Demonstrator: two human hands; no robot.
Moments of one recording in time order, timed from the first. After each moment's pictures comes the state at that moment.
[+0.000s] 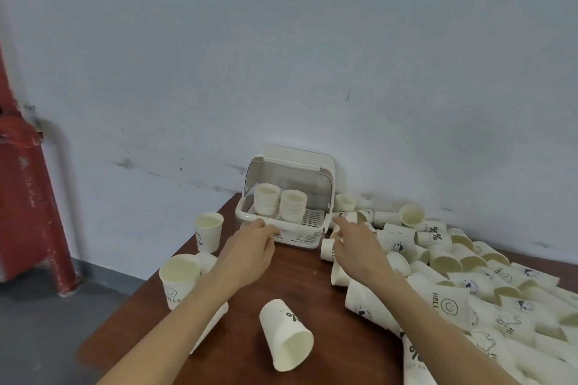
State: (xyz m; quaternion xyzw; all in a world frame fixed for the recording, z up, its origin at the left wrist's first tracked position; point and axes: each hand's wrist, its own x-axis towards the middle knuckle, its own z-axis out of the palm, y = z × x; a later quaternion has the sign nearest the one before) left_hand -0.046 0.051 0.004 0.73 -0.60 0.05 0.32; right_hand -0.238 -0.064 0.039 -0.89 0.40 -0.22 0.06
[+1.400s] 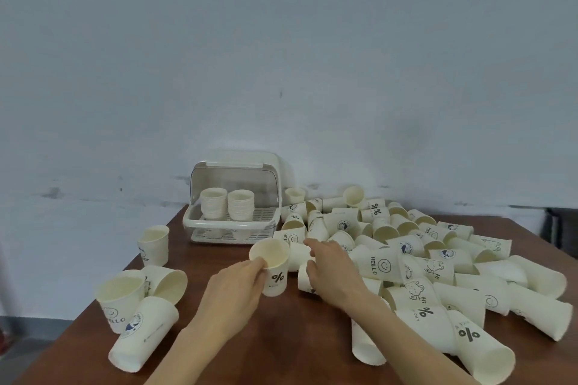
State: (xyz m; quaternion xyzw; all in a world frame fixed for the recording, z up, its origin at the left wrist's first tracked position) left_hand -0.141 0.080 -0.020 0.72 -0.65 0.07 0.25; right_hand -0.310 -0.026 0.000 -0.87 0.44 -0.22 0.09
